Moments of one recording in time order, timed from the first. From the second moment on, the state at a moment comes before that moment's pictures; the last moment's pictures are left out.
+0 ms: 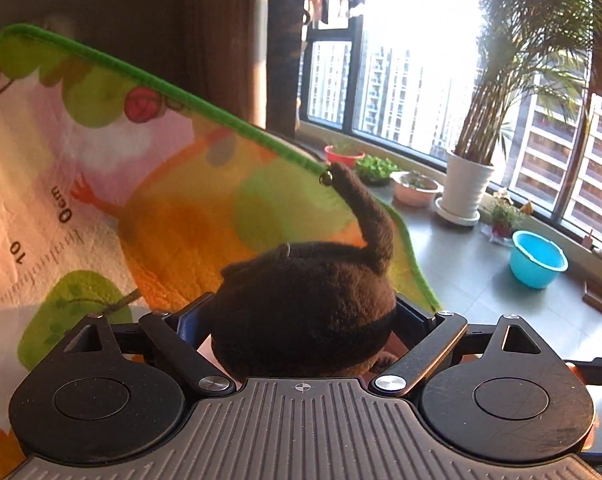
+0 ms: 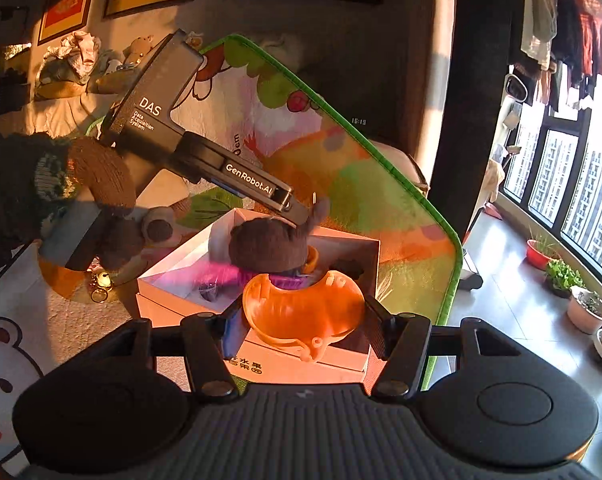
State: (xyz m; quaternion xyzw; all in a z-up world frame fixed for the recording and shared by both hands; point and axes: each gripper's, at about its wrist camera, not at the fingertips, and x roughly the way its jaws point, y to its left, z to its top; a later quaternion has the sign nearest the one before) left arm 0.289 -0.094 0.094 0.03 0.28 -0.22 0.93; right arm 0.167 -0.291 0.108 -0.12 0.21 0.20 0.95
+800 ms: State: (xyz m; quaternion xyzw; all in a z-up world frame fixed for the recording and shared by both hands) left arm 0.161 0.015 0.033 -0.11 0.27 -0.23 0.93; right arm 0.267 -0.244 0.112 -0.15 0.29 0.17 0.93
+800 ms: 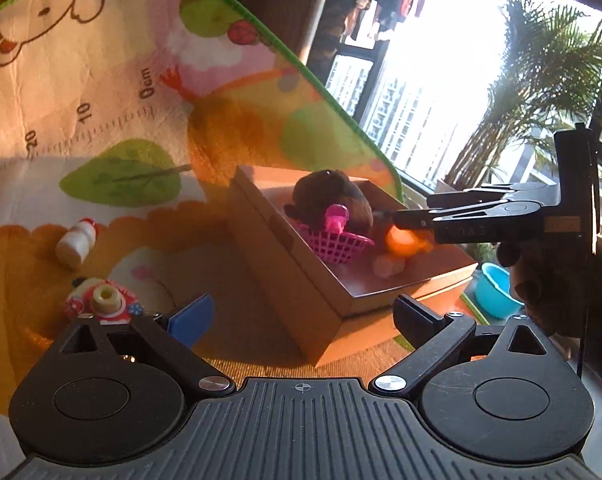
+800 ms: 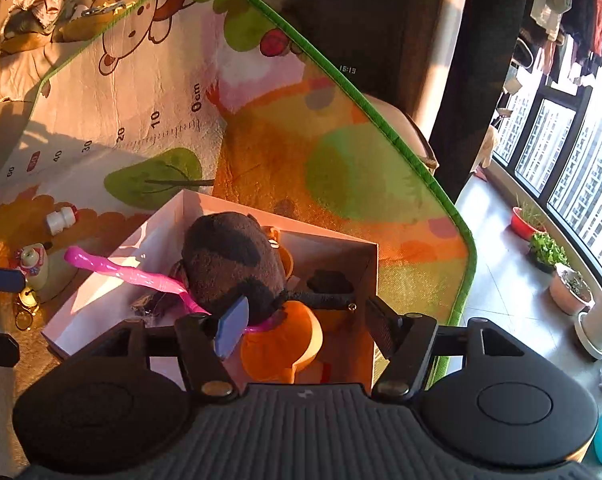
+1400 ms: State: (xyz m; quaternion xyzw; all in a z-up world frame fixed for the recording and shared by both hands) left arm 0.147 0.026 0.015 -0.15 0.25 -0.27 0.92; right arm 0.336 -0.208 0.083 0.07 0.48 0.14 0.86
